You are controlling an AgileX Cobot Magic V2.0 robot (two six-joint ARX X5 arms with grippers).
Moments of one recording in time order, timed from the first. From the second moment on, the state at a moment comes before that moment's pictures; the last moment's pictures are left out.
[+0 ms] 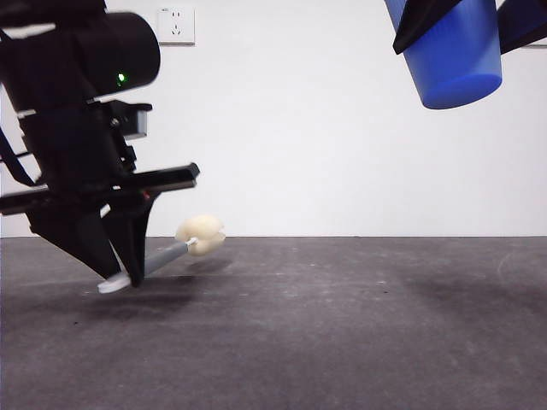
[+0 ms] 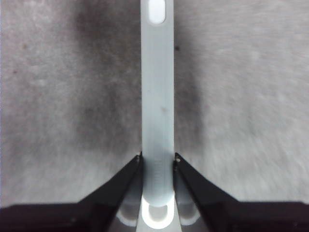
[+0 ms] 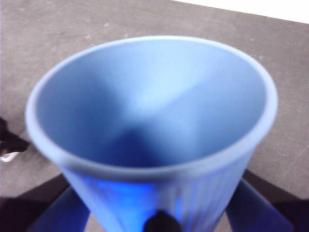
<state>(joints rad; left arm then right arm) -0.52 1.57 0.92 -0.44 -0.07 -0.43 0.65 0.93 0.83 -0.40 0.21 0.09</state>
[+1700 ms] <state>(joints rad) -0.55 1.22 0.93 -0.56 -0.01 -0.35 0.53 1.35 0.61 0.32 0.03 0.09</state>
